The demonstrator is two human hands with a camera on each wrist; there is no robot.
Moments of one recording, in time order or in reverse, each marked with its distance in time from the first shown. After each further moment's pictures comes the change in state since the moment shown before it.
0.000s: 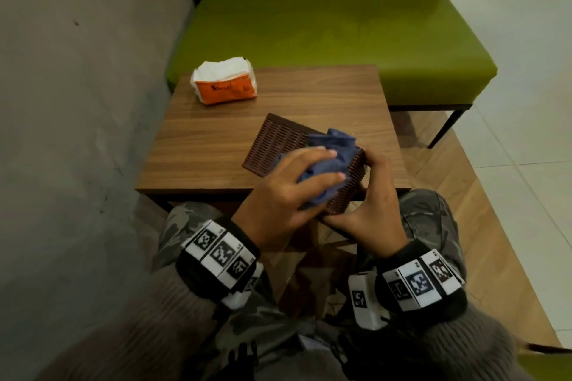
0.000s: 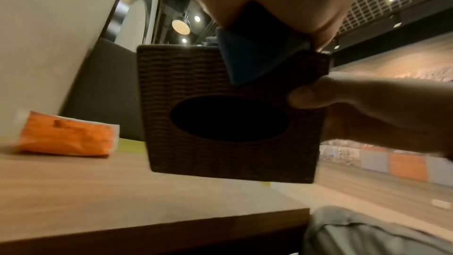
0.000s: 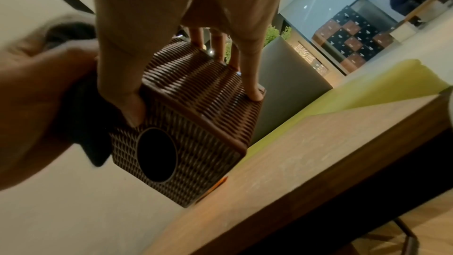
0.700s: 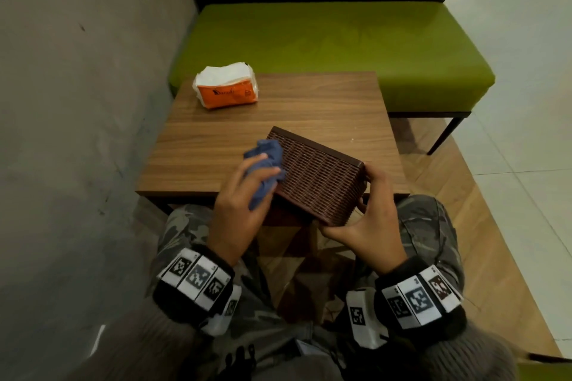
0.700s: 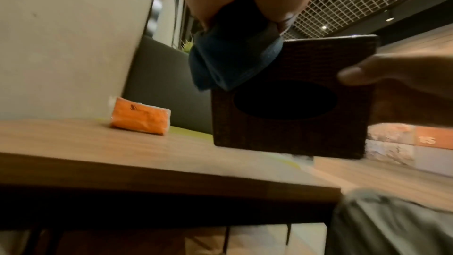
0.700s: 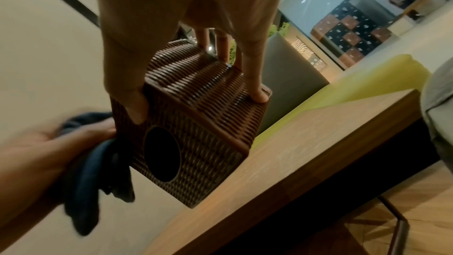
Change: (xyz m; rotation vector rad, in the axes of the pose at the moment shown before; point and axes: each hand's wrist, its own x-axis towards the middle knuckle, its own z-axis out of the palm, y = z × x) left_hand -0.047 -0.017 -0.004 0.003 0.264 -0.437; right_hand -0.015 -0.003 -0.003 0.037 -0.036 0.094
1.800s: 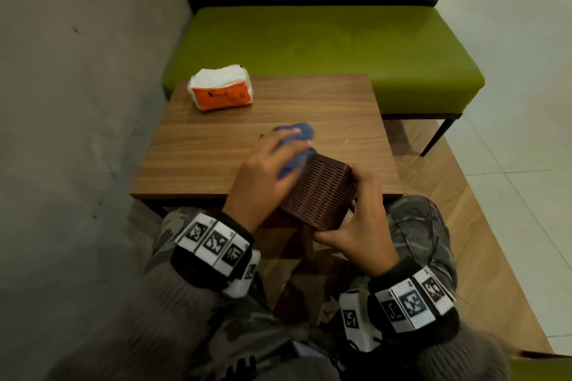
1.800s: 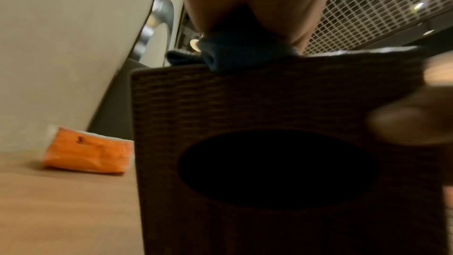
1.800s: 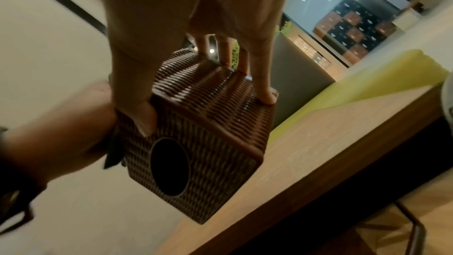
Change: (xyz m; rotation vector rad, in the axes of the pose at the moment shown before) left_hand 0.051 0.027 0.012 -0.055 -0.152 0.083; right_hand -0.002 -0.009 0.003 -0.013 -0.024 -0.027
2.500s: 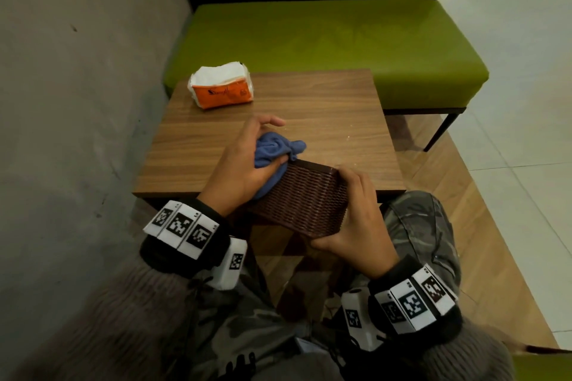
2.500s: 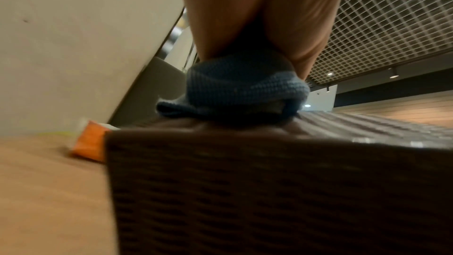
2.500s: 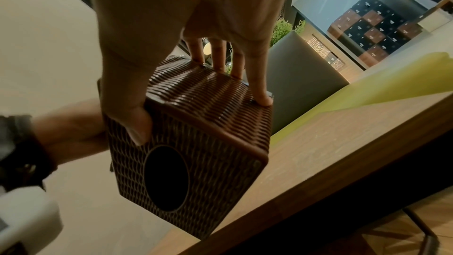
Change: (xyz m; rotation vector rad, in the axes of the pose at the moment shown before) left_hand 0.011 -0.013 -0.028 -0.335 -0.117 -0.215; right_hand -0.002 -0.006 0.001 -0.086 -0.077 -0.111
